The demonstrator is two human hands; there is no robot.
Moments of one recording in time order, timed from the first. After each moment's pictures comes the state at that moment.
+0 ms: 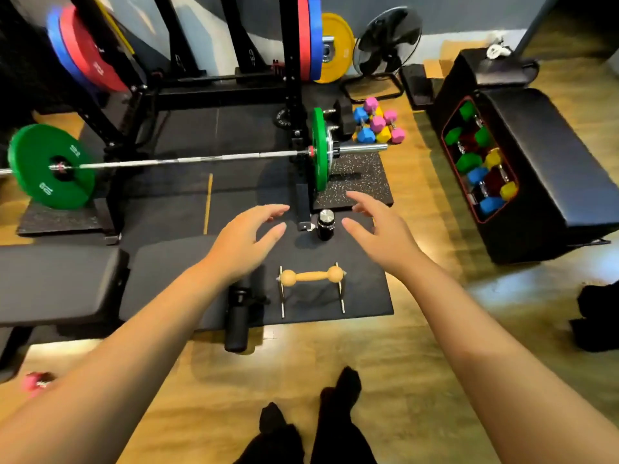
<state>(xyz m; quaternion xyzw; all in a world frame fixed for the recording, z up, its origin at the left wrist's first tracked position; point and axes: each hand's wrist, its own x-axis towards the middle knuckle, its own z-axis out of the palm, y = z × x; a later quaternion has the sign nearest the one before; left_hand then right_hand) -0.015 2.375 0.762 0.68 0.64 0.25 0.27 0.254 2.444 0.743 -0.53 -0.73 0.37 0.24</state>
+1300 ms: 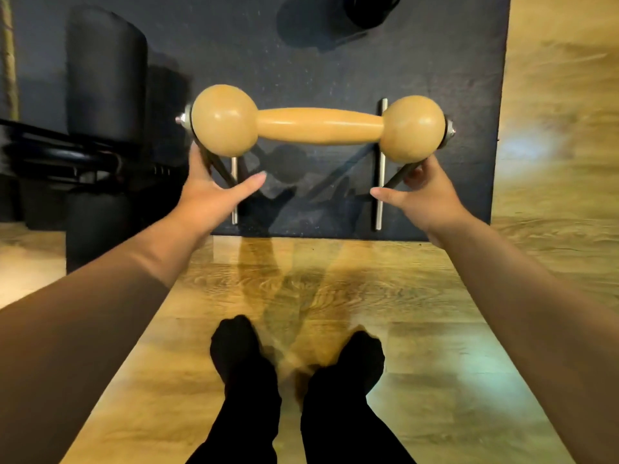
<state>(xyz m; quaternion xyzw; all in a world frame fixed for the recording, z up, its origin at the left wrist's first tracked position) -0.042 2.441 -0.038 0.26 0.79 0.29 0.48 0.284 2.548 -0.031 -0.67 -0.48 0.56 0.10</state>
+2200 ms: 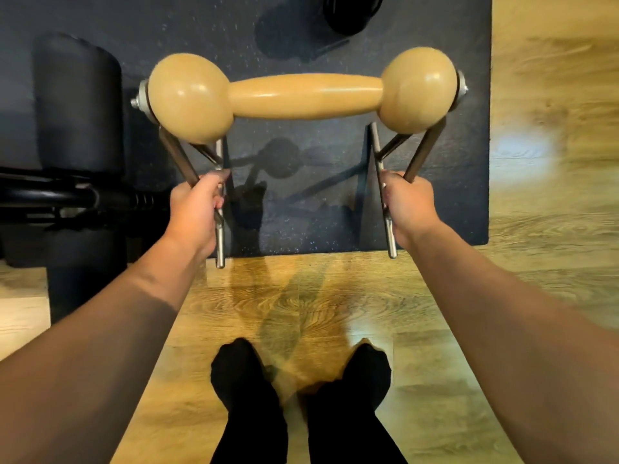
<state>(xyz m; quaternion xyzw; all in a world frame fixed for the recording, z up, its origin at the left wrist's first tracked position) -0.038 2.470 -0.071 0.04 0.72 0.48 0.50 0.255 2.558 -0.072 -0.76 -0.26 0.55 0.21</state>
